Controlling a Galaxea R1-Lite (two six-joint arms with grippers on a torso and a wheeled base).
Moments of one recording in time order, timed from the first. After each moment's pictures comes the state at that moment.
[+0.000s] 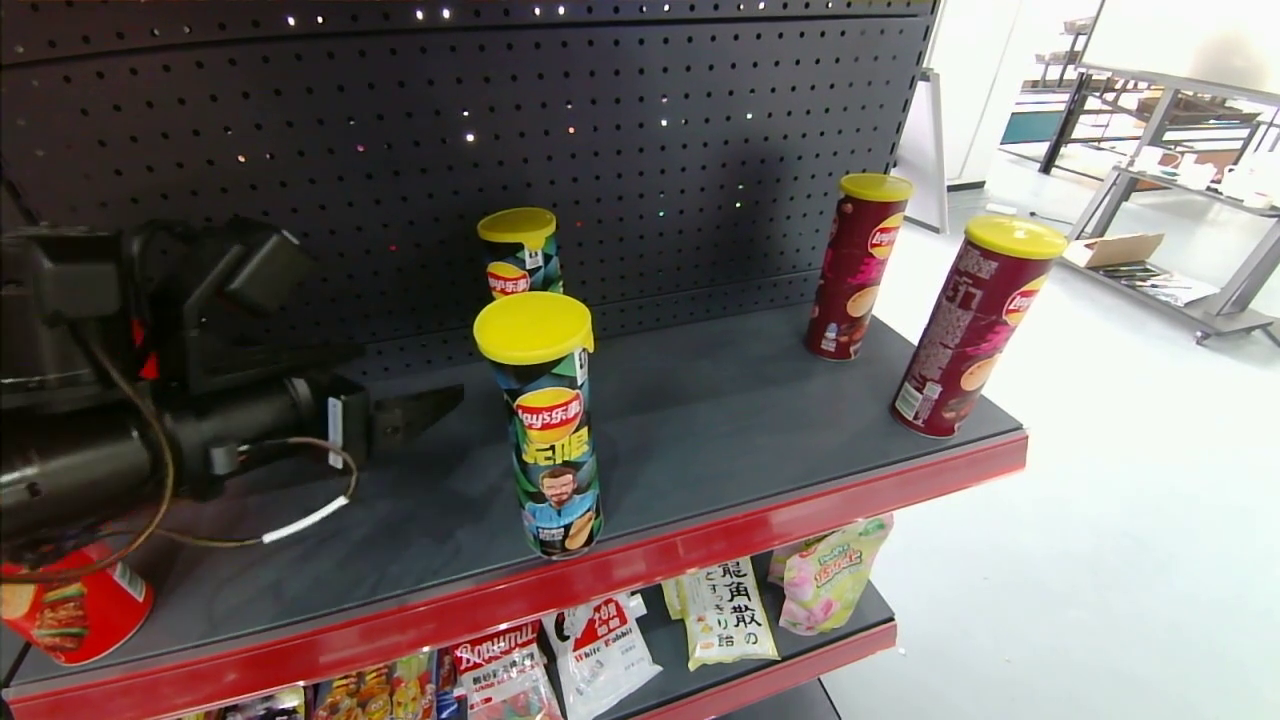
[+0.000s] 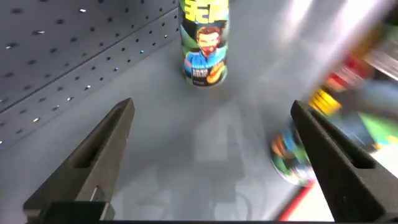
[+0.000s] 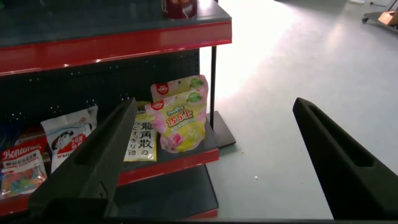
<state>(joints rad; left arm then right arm) -0.32 1.38 -0.72 -0.36 -0.11 0.09 0.00 0.00 0.00 0.00 0.00 -0.01</state>
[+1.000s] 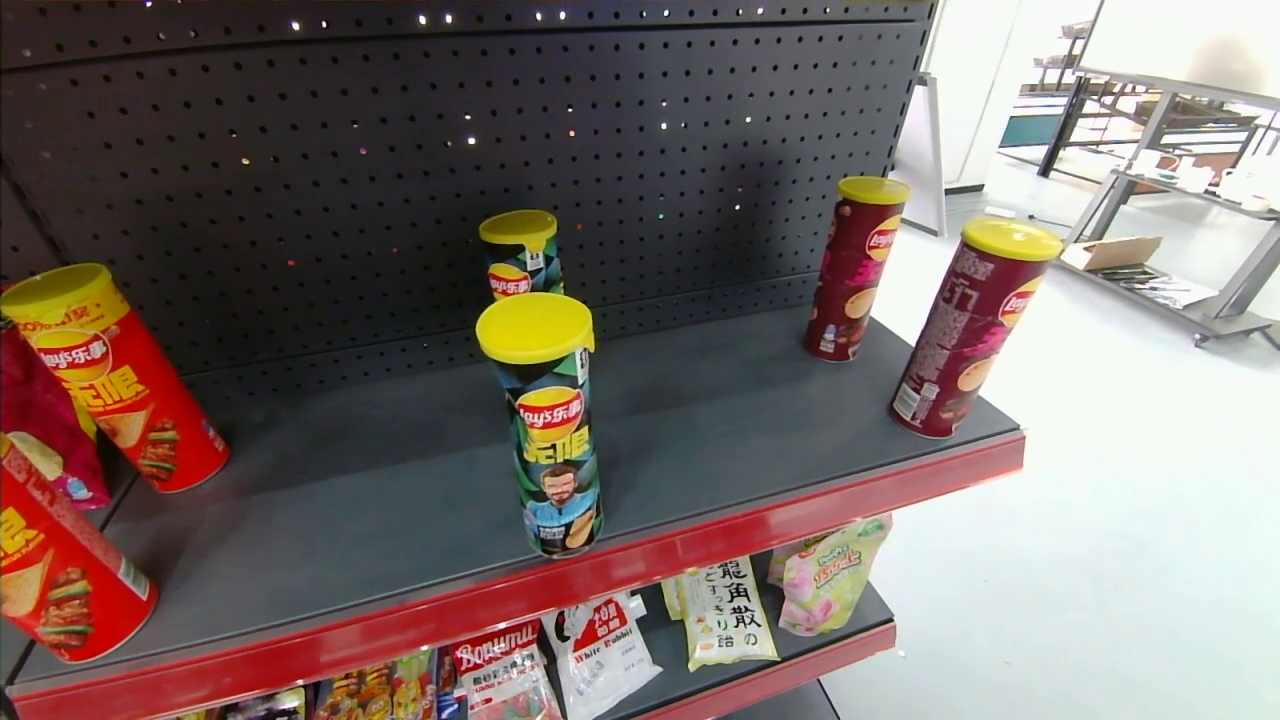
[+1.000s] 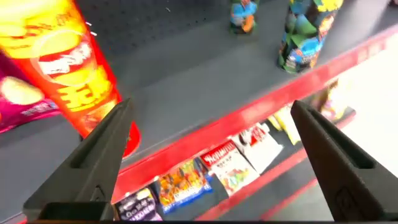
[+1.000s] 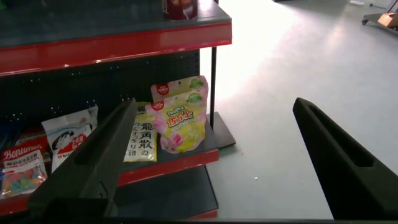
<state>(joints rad) -0.27 0.28 -0.48 0.30 0.06 0.09 0.00 0.00 0.00 0.00 0.00 -0.02</state>
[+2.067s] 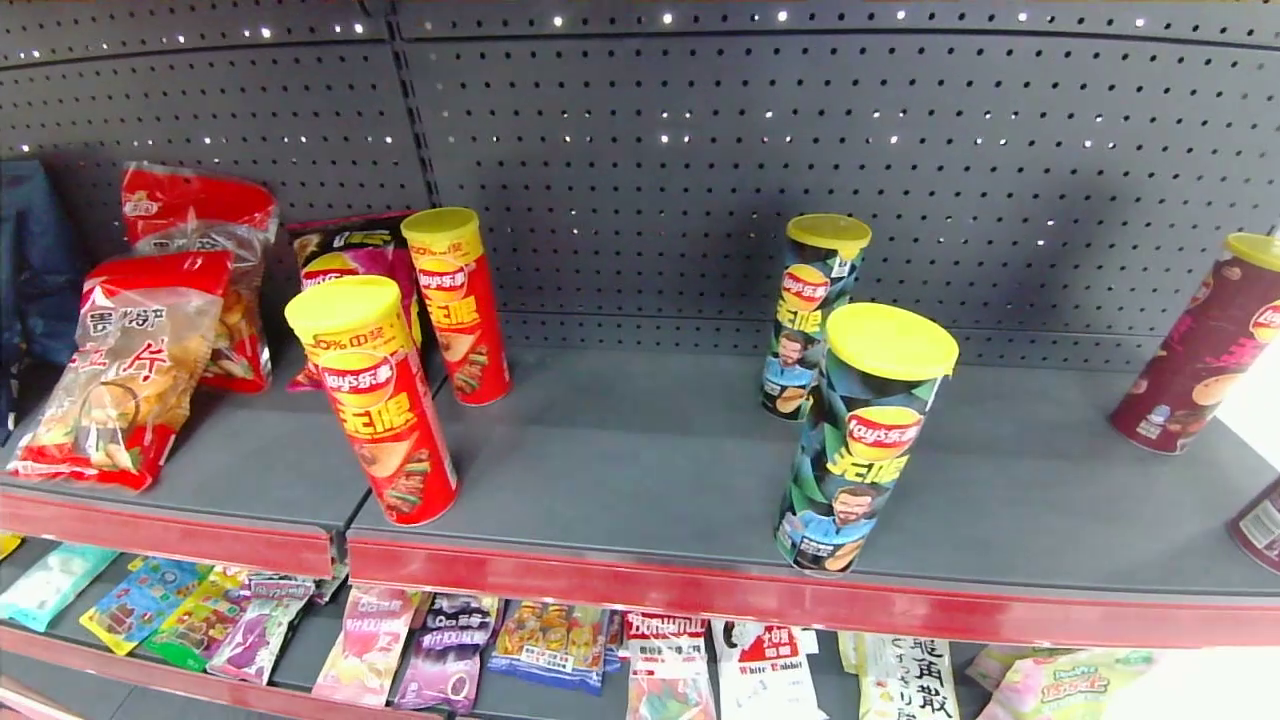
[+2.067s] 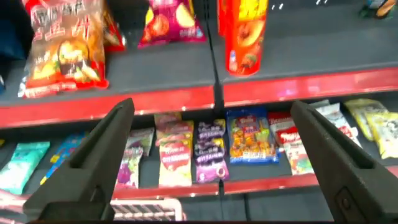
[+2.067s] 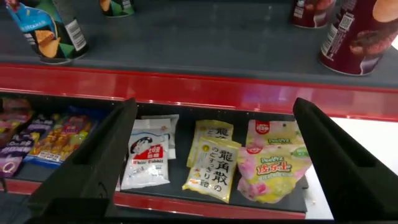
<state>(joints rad) -0.28 0.21 -0.43 0.30 0.14 0.09 0.00 0.00 0.00 0.00 0.01 -0.01</state>
